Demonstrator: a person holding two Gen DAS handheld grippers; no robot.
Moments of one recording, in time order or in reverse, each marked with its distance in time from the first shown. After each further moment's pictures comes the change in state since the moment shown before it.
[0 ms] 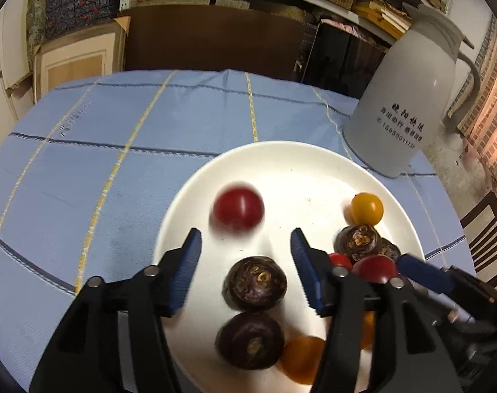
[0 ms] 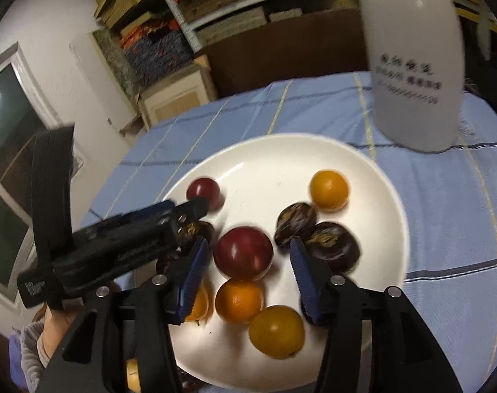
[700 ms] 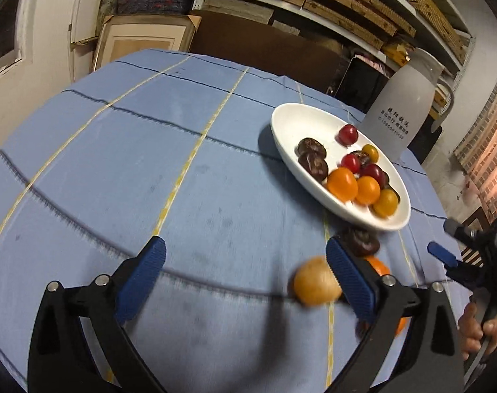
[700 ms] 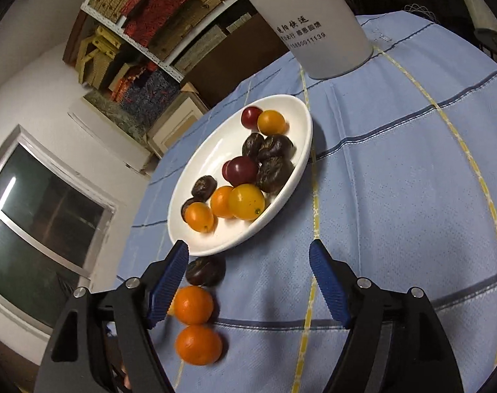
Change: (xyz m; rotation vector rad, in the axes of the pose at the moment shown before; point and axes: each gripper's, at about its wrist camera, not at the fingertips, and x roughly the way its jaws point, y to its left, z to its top) left arm -0.134 0.060 -0.165 -0.198 -0.087 0.049; right arm -0.089 -0.064 -0.101 0.319 -0.038 0.163
